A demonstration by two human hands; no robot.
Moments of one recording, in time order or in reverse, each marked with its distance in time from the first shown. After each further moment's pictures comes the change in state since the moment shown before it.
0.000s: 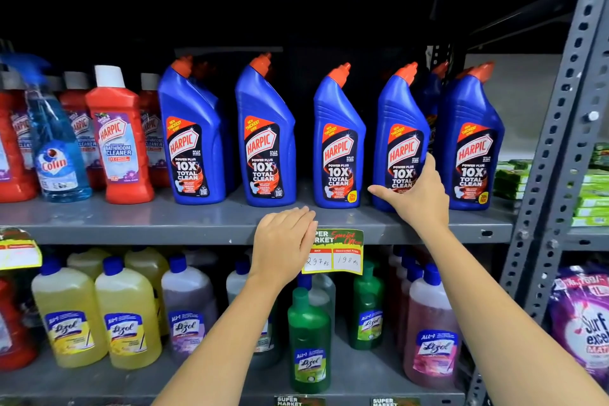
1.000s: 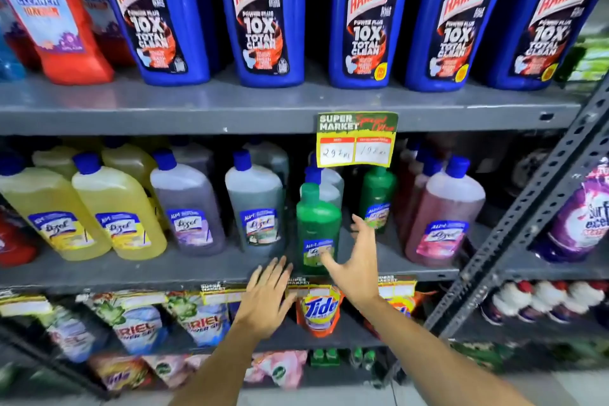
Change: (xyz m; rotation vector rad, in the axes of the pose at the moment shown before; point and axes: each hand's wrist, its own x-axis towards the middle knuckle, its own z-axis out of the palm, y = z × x) left_hand -0.321 -0.008 0.026 -0.146 -1.075 -0.235; right_hand -0.245 0.133 0.148 0.137 -0.326 0.038
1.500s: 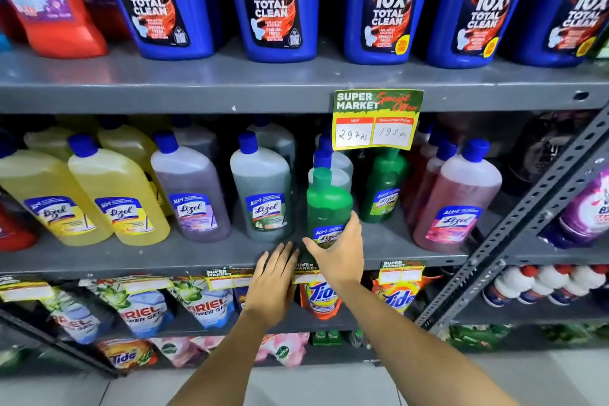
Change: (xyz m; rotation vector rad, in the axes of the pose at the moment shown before) left_hand -0.004 -0.003 0.014 0.001 0.032 0.029; right_hand -0.005 -0.001 0.057 -0.072 0.043 0.269
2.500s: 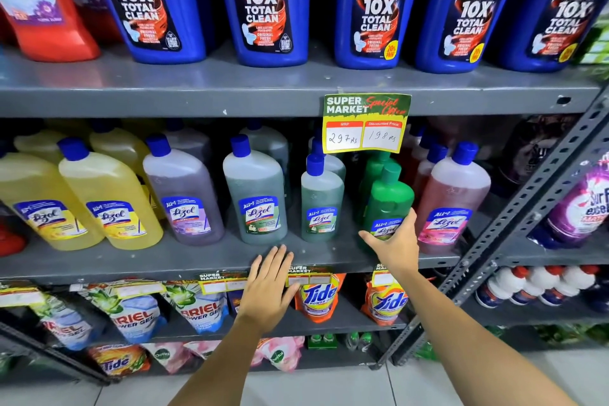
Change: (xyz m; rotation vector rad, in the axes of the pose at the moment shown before) left_hand -0.001 0.008 -0.002 -0.014 0.023 -0.062; right_hand 0.053 0.049 -0.091 0.067 0.036 0.085
